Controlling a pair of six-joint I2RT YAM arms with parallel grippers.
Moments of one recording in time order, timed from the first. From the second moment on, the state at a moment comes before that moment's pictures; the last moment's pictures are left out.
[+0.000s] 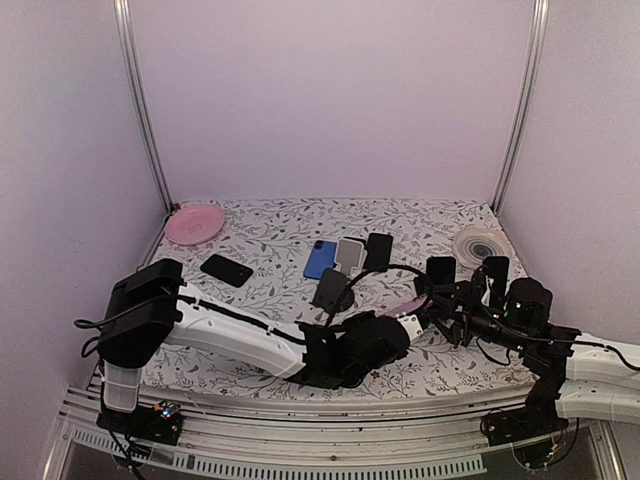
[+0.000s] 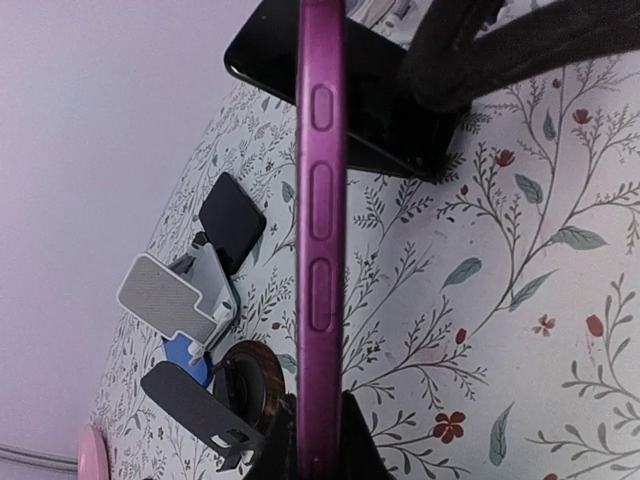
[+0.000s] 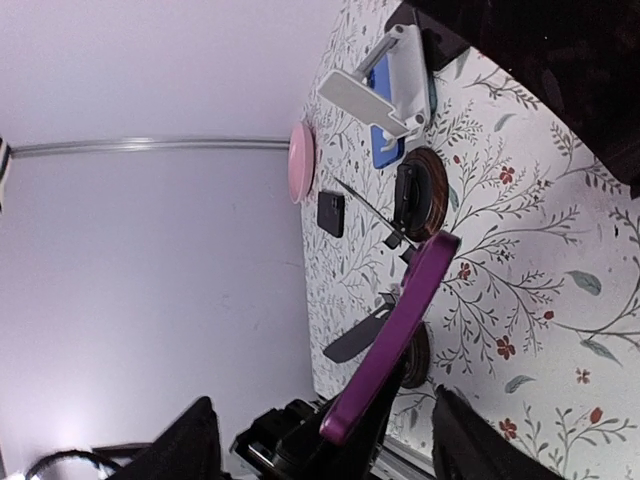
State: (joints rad) left arm -1.39 2.10 1.38 0.08 -0.82 0.33; right arm 0.71 0.77 0.22 0.31 -0.14 1.43
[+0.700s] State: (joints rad) left arm -1.23 1.76 1.15 0.10 -0.27 -0.09; right arm 0.81 0.77 0.40 0.16 -0.01 1.02
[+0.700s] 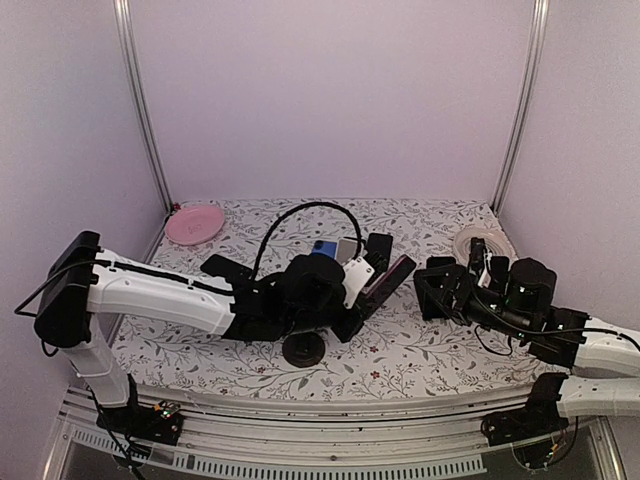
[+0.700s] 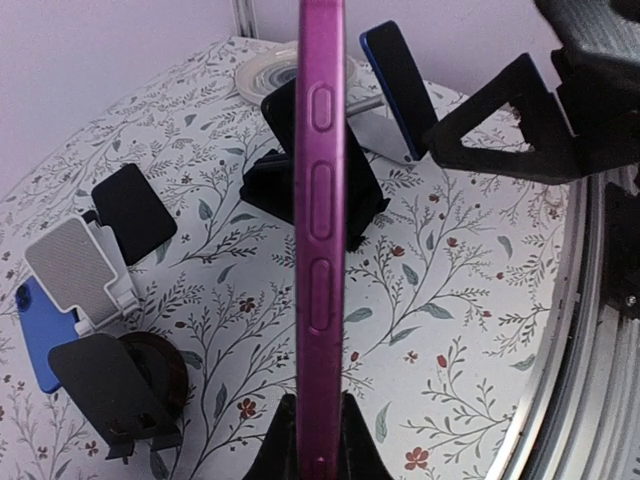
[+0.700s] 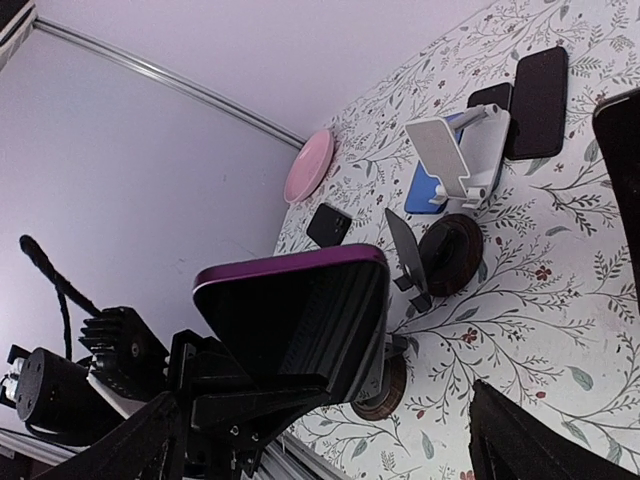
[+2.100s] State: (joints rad) left arm -1.22 1.73 1.05 0.20 -0.02 -0.21; right arm 0.99 1.02 0.49 0.25 0.21 1.04
